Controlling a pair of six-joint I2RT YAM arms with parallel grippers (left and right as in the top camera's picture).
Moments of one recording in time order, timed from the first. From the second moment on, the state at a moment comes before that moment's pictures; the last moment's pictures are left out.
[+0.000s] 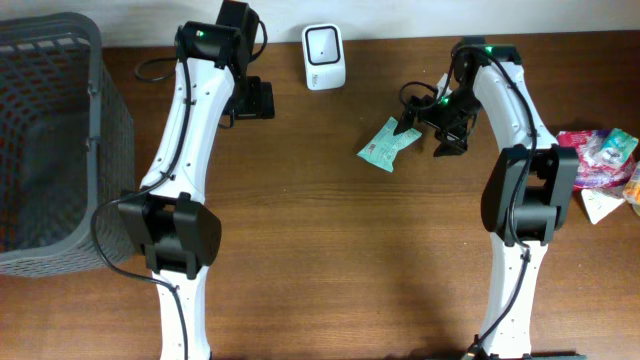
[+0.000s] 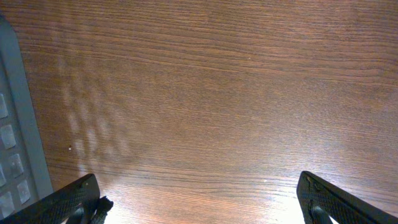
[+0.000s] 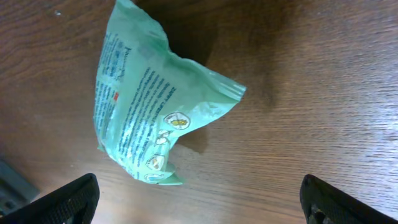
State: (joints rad) left arm -0.23 2.28 2.40 -1.50 -0.17 -0.30; right arm -0.02 2.41 2.14 -1.35 -0.44 0.29
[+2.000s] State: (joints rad) left arm -0.23 2.28 2.40 -1.50 -0.17 -0.30; right arm 0.21 2.29 2.36 -1.08 -0.90 0.12
